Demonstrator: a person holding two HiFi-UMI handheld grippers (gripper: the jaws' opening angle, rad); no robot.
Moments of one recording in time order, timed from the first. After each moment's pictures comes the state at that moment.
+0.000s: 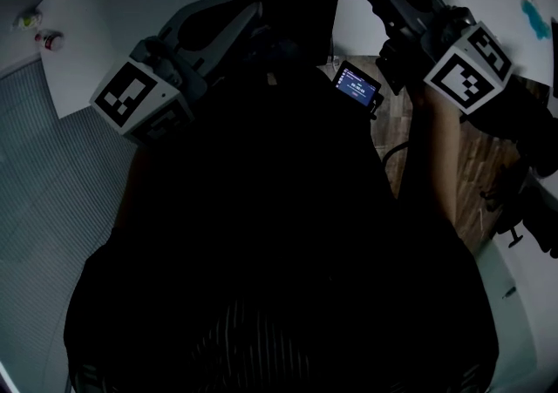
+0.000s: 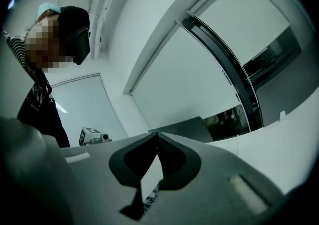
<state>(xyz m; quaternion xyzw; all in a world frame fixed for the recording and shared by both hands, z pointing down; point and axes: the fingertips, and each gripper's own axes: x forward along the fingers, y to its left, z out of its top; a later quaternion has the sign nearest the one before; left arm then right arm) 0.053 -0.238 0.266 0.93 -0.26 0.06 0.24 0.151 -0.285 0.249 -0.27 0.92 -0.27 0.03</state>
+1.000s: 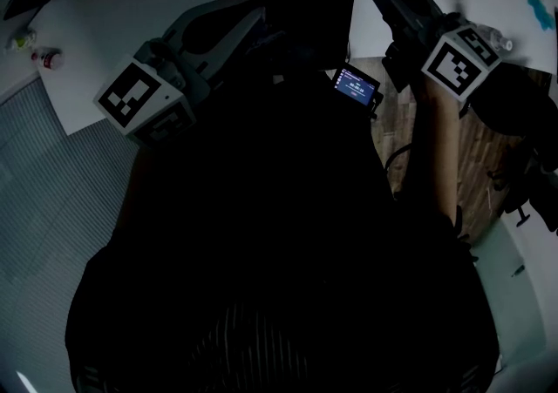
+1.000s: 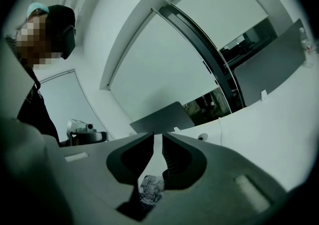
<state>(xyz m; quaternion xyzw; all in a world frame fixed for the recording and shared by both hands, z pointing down) 0.043 -0.292 0.285 0.93 -0.21 0.07 0.29 0.173 -0.337 0.329 -0.35 0.87 -0.36 -0.01</state>
